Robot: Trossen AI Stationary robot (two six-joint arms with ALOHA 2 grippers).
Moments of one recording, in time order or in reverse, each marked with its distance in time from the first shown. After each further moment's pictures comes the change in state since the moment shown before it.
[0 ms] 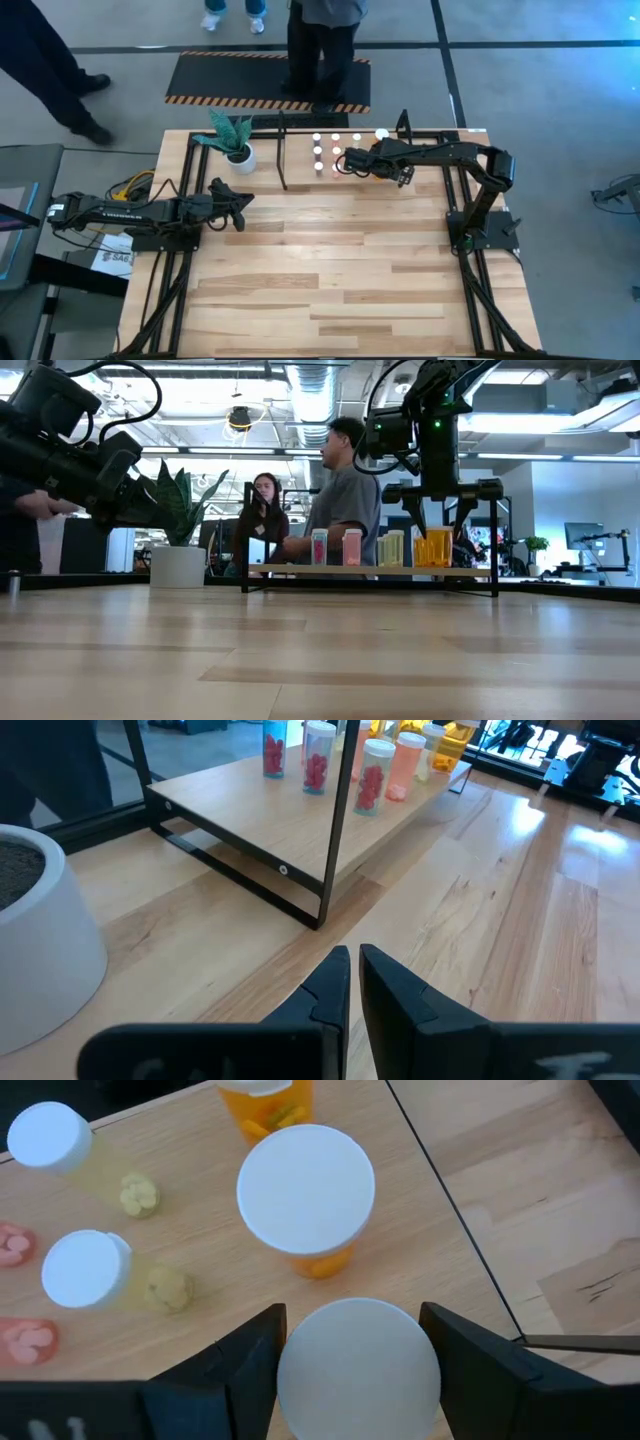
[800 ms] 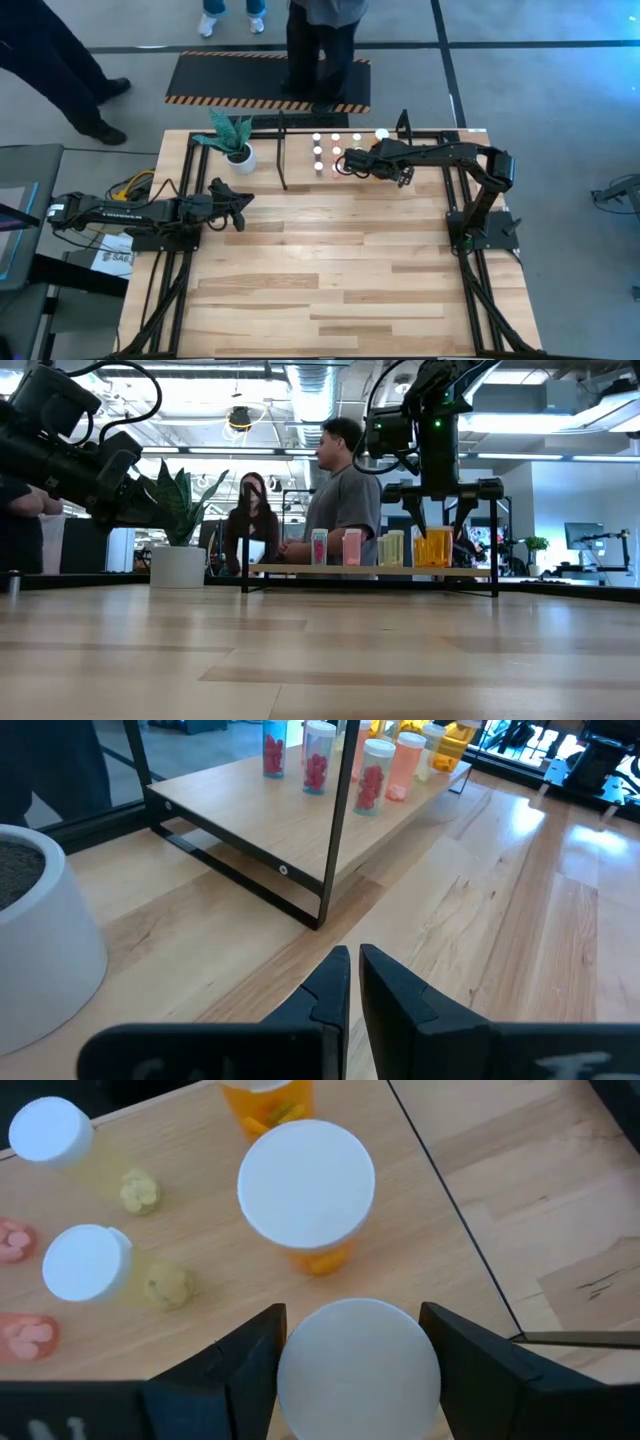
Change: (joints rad) left arm 0.000 0.000 0.000 0.000 0.000 0.000; right arm 0.007 0.000 0.000 -0.003 0.000 0.002
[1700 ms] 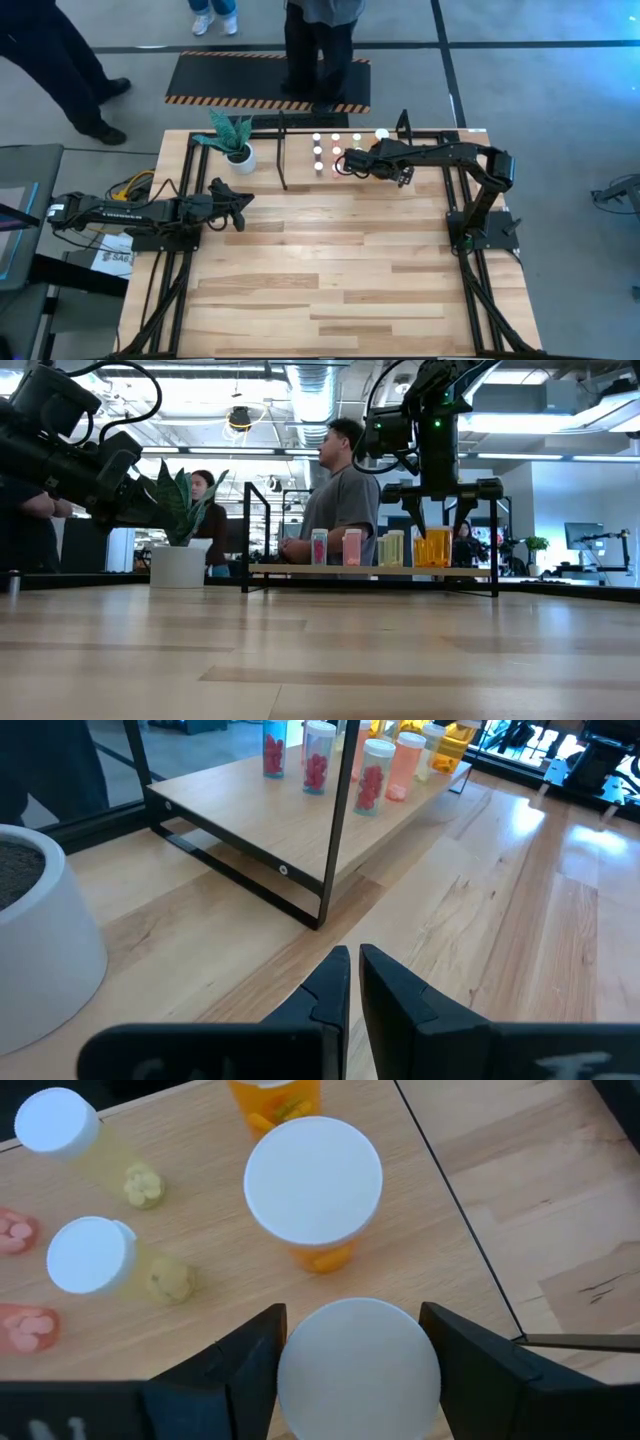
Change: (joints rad) left arm 0.000 0.000 0.000 0.000 0.000 0.000; right arm -0.003 0.000 0.000 0.006 0.000 -0.026
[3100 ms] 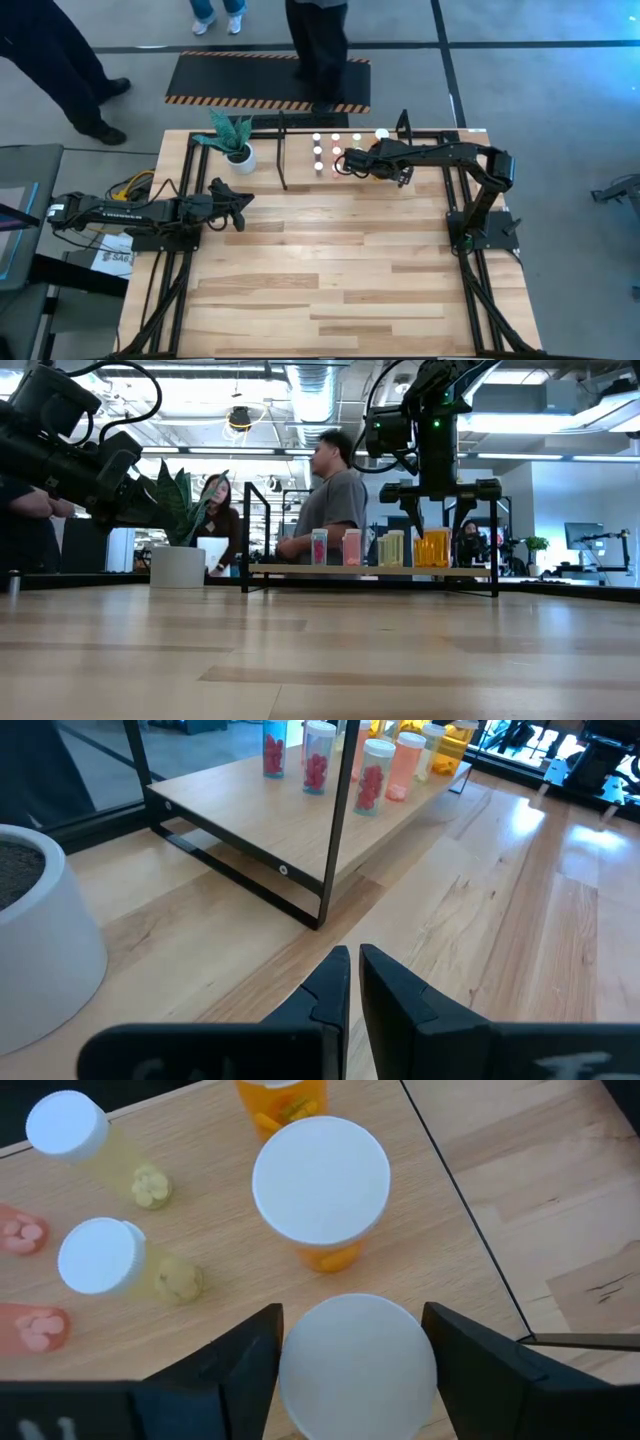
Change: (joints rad) left arm 0.000 0.000 0.000 0.000 0.000 0.000; right arm 0.000 0.000 0.001 0.013 0.000 0.002
